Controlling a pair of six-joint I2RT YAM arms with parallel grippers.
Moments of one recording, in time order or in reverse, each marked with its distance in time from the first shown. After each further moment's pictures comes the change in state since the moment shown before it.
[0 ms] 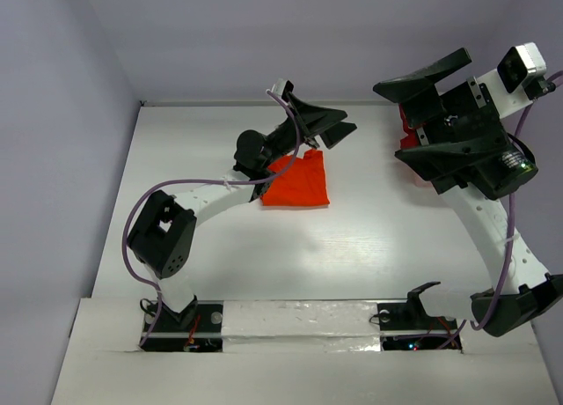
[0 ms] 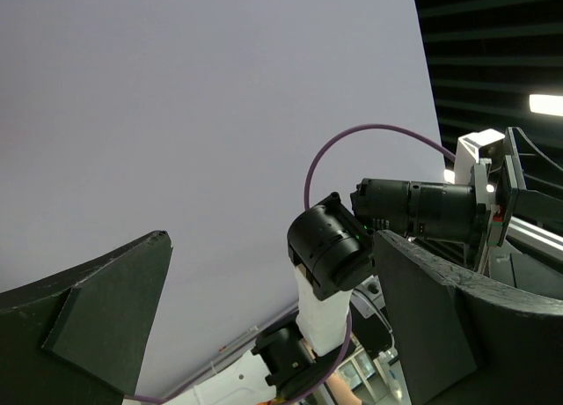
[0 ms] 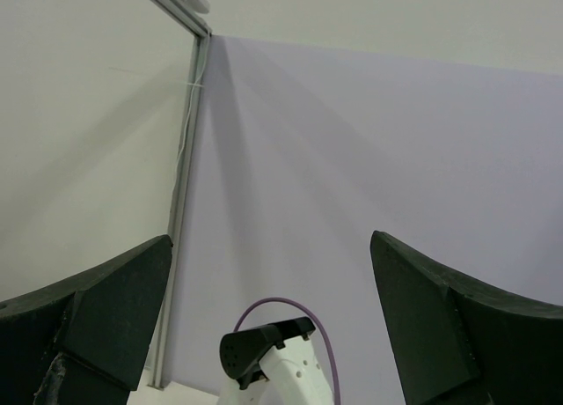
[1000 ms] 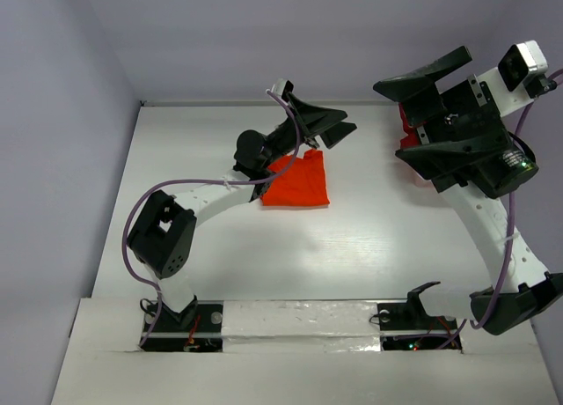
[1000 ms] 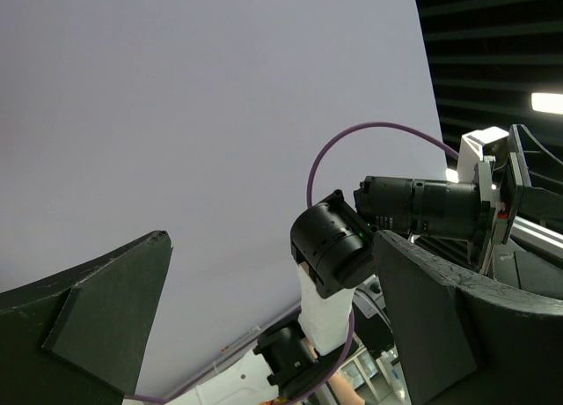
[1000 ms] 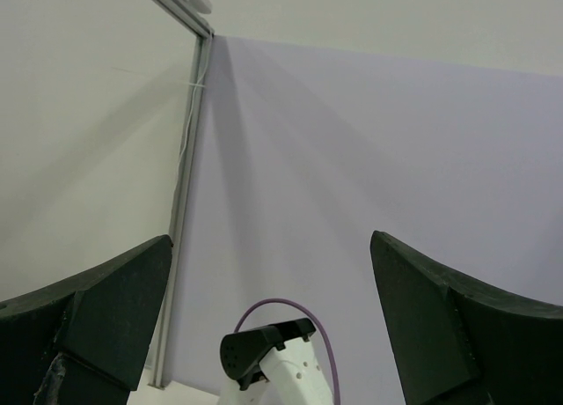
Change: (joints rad) left arm 0.000 0.000 0.000 0.000 0.000 0.007; right arm 0.000 0.011 0.018 0.002 -0.003 0.007
